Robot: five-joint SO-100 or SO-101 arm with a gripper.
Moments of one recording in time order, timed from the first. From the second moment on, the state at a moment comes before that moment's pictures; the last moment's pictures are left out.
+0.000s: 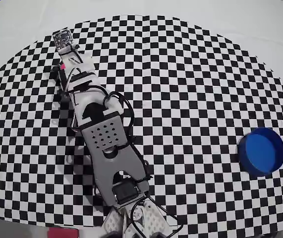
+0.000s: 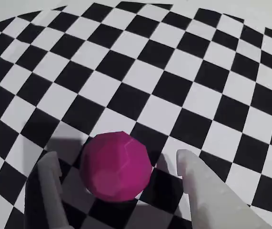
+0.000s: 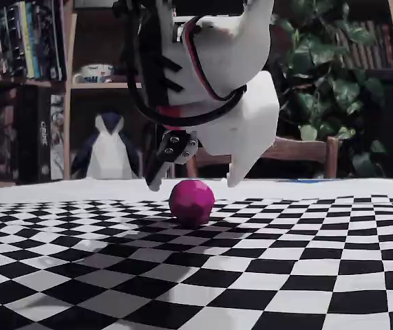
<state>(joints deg) -21.5 56.2 87.9 2.1 -95.6</state>
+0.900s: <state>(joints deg) -21.5 50.8 81.7 3.3 -95.6</state>
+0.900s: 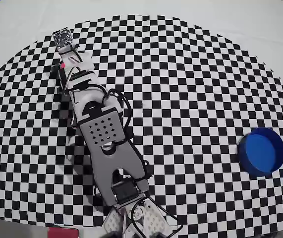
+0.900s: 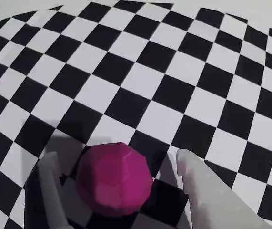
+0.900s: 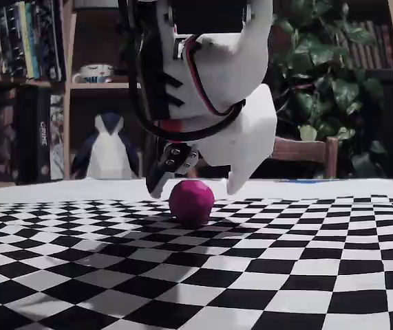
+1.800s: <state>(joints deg) -21.5 47.0 76.4 4.6 -95.6</state>
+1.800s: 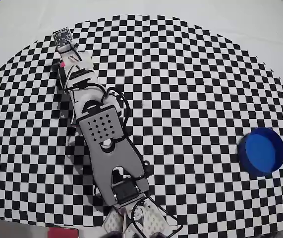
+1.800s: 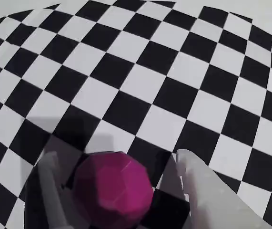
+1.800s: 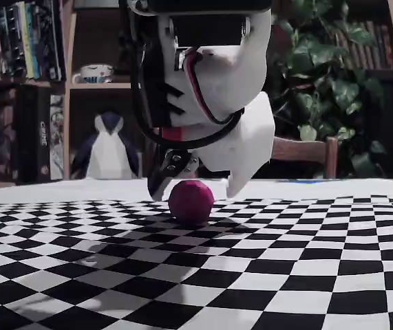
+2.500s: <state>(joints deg) -21.5 45.6 76.4 5.2 -95.6</state>
